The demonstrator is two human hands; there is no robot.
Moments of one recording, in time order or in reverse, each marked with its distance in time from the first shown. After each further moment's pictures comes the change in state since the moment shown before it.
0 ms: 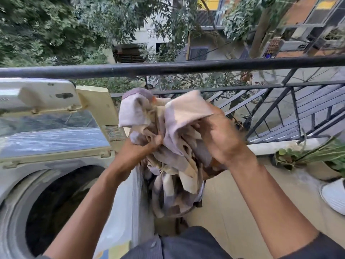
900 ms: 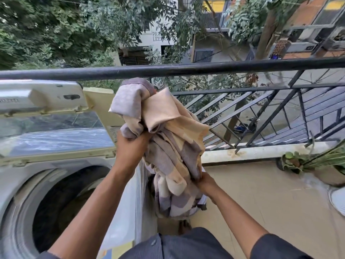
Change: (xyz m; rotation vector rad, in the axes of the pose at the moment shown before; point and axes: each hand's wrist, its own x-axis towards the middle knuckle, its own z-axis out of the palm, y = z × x) left_hand 0.010 0.003 0.005 -0.043 0.480 0.162; right_hand -0.043 0.171 -0.140 -1.093 0.393 0.679
